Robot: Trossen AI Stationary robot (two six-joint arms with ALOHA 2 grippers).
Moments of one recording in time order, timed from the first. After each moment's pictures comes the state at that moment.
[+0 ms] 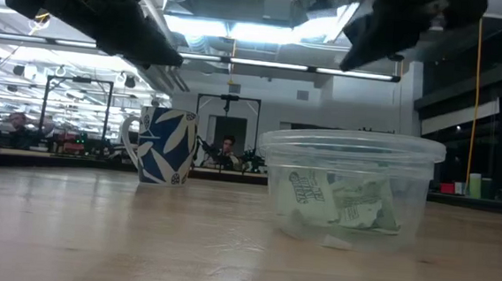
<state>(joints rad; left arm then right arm) -0.18 1.08 0.43 0.26 -0.16 0.00 0.17 1.33 0.99 -0.47 0.11 -0.16</state>
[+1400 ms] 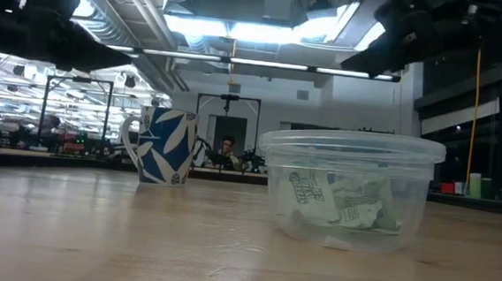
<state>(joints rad) 0.10 0.07 0.01 0.04 -0.21 0.15 -0.50 1.01 0.65 -0.03 -0.45 -0.31</state>
